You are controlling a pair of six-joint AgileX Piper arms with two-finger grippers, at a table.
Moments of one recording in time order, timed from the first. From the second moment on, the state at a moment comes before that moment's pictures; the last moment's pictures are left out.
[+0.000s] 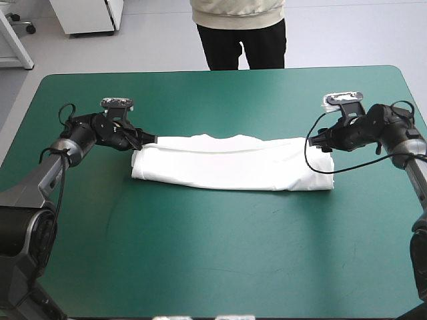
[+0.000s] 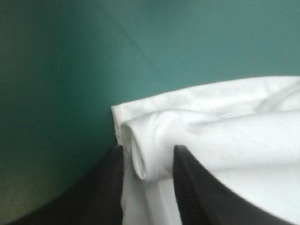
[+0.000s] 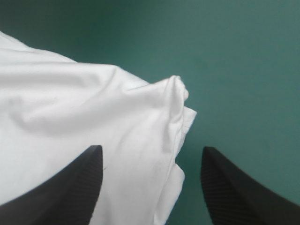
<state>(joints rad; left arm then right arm) -0.09 1.78 -1.34 -0.26 0.60 0.24 0.01 1.64 -1.32 0.25 0.77 -0.35</state>
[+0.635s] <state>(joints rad) -0.33 1.66 -1.43 -0.64 0.81 0.56 0.01 1.07 -1.30 -0.12 0.93 -0.07</state>
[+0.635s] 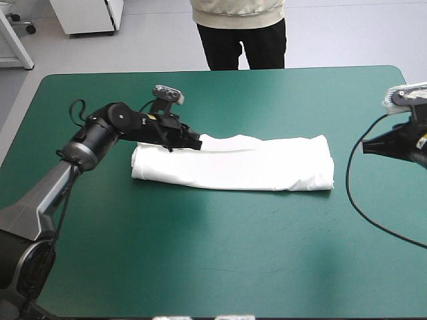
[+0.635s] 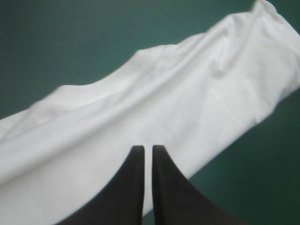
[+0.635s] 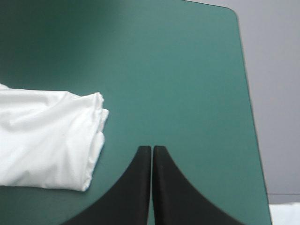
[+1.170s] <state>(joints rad) -0.47 1.99 -1.43 -0.76 0.59 0.58 0.01 1.01 -1.00 -0.08 0.77 0.01</state>
